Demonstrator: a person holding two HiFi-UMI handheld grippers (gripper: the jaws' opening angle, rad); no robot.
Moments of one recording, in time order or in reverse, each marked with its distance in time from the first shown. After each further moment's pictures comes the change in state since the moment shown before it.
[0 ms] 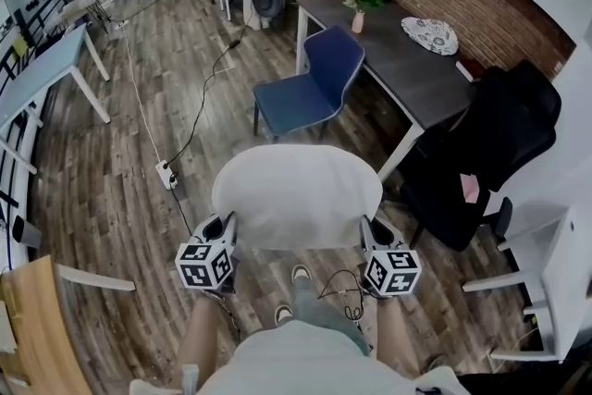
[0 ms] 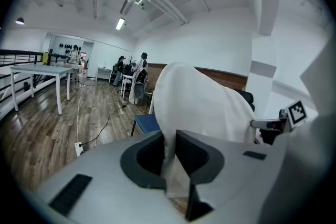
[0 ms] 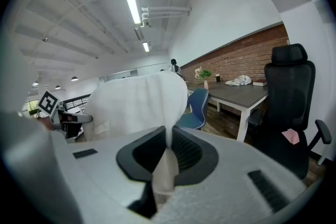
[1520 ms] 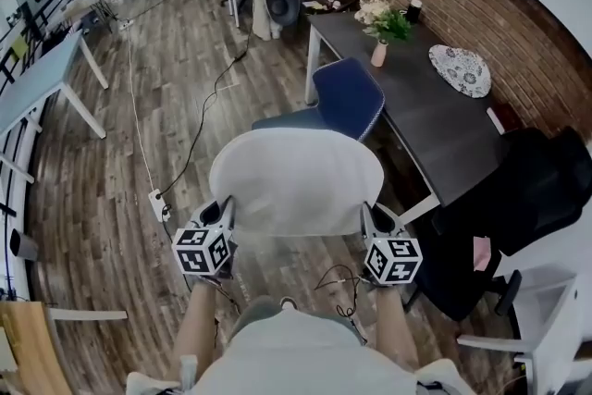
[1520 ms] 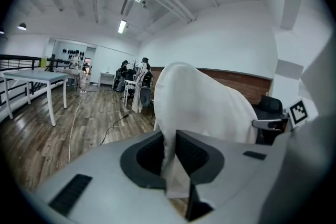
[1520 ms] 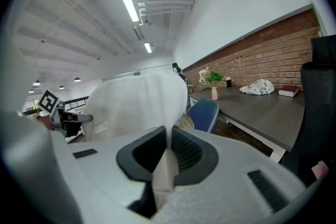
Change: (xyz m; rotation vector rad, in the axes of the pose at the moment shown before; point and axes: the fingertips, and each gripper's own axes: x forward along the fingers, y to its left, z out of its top) left arm 0.291 0.071 0.165 0.003 -0.049 0.074; right arm 0.306 -0.118 0.153 -0.033 -0.030 0.067
